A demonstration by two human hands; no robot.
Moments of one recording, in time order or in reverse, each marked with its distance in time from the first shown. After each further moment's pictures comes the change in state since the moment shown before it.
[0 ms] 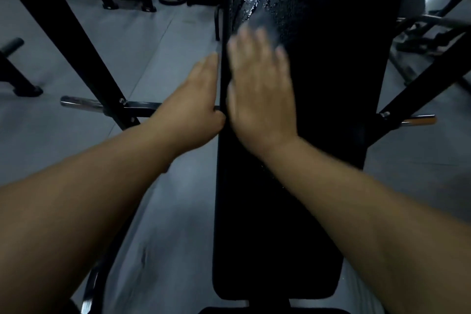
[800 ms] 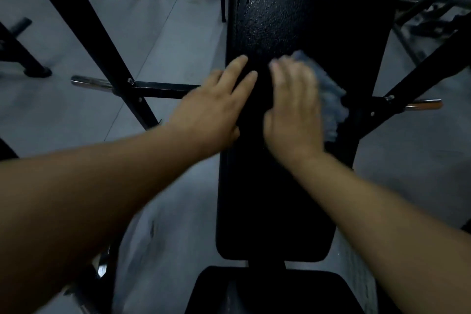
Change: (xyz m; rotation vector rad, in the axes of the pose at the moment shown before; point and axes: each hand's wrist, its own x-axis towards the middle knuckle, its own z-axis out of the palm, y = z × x) left_hand -0.044 0.023 0.016 0.483 -0.052 0.232; right_hand -0.065 0.025 -0.022 0.128 -0.110 0.140
